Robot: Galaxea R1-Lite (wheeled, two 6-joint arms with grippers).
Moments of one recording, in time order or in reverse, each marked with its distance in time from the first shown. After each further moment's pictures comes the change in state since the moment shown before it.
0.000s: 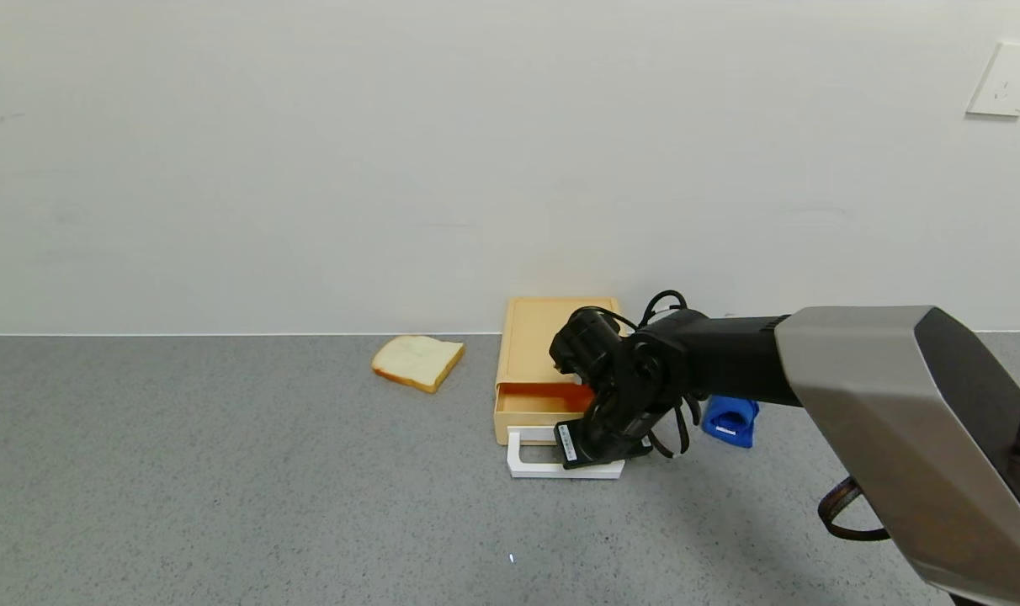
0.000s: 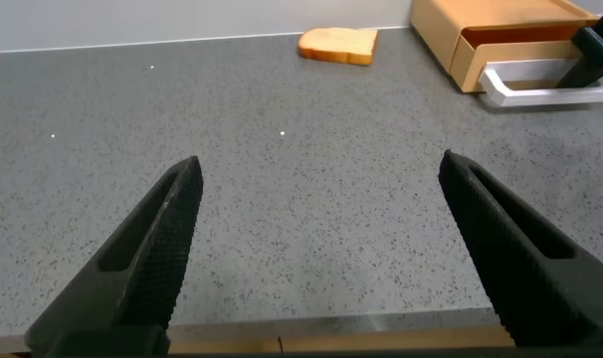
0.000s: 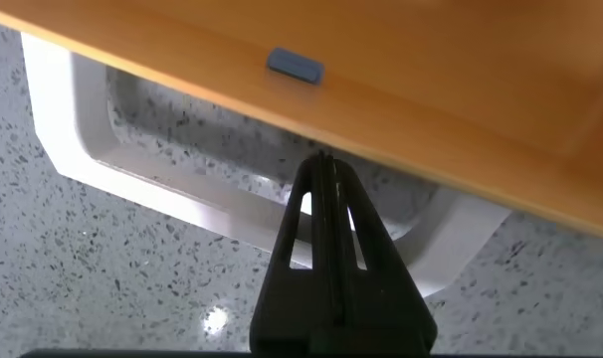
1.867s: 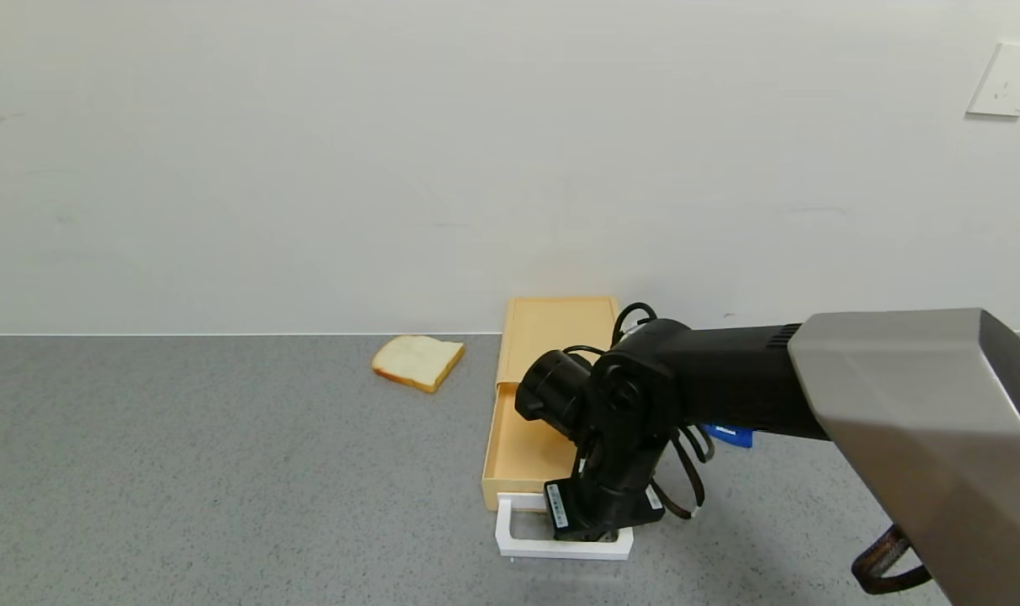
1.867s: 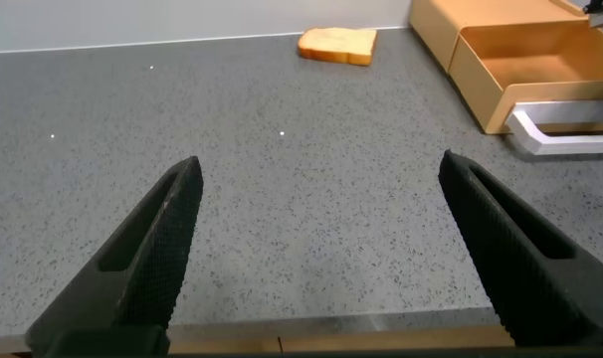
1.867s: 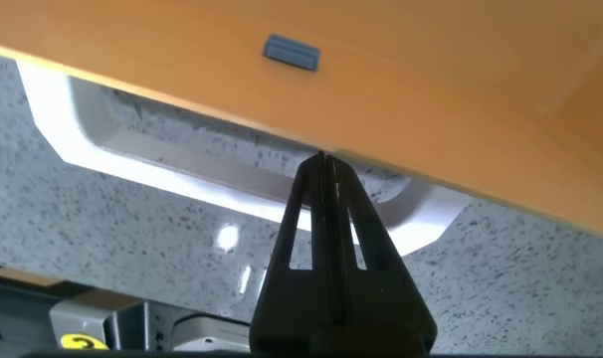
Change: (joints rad) left arm 0.000 0.000 0.000 0.000 0.000 0.000; right arm 0.129 -0.093 0.081 0.228 -0.002 0.179
